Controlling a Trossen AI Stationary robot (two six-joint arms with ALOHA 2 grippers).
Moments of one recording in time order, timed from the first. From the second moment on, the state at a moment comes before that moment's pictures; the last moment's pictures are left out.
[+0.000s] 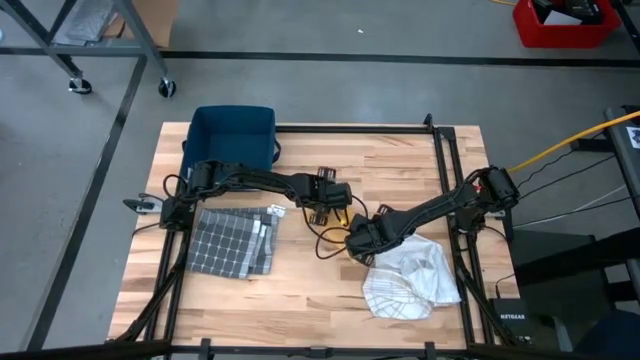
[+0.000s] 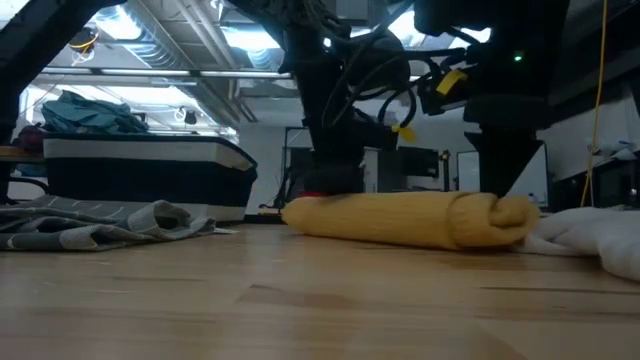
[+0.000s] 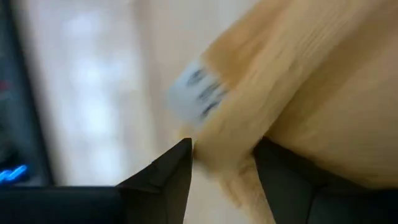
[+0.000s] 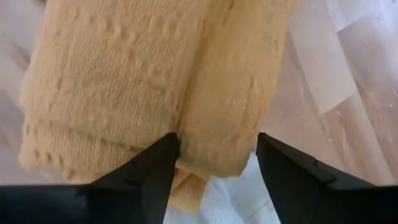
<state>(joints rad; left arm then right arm) 0.08 2.14 1.64 -0.66 -0.45 0.37 0.31 1.75 1.13 -0.91 0.25 0.81</state>
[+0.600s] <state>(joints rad) 0.05 1.97 1.69 -0.72 -0.47 0.24 0.30 1.75 1.13 -0.86 0.16 0.81</state>
